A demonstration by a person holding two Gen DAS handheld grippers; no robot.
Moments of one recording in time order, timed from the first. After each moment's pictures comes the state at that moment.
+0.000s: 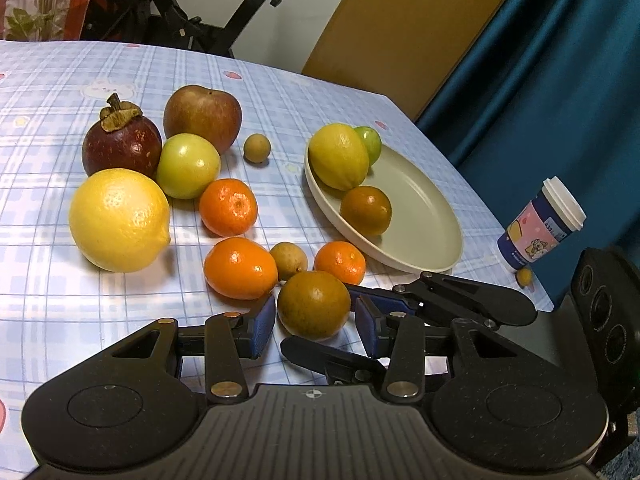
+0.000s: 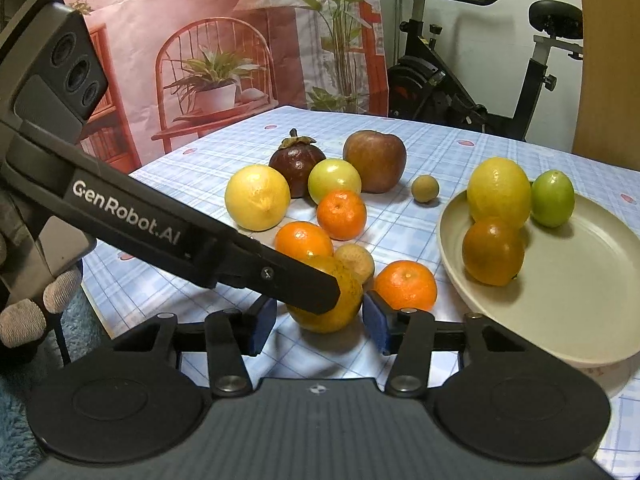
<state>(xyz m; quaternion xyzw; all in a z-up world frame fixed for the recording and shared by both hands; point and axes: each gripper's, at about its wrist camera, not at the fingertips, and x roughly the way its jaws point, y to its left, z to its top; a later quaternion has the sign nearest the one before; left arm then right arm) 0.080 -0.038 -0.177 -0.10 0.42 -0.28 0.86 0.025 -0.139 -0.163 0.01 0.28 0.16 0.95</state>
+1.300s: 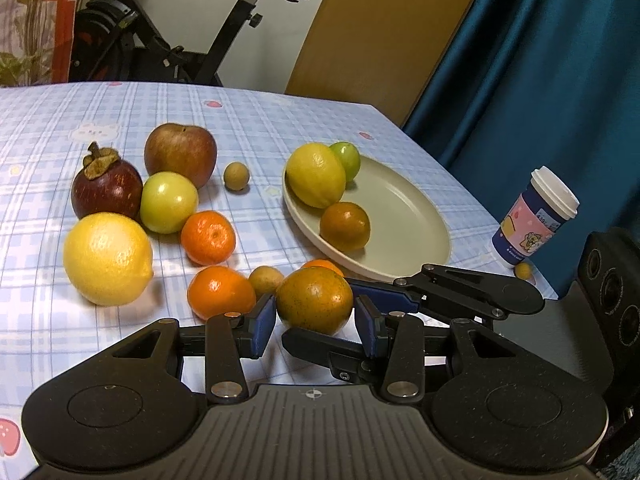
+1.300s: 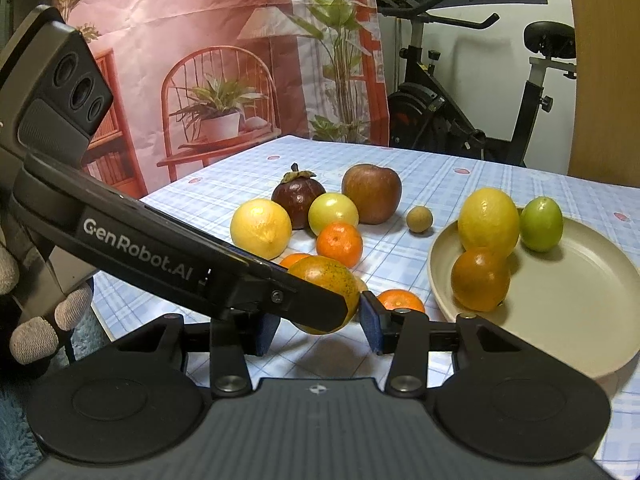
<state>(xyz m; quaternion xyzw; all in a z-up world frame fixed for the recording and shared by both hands) 0.071 -0.052 -0.158 -0.06 0.39 -0.29 0.87 0.012 -0.149 -0.152 0.02 0.24 0.17 0.96</state>
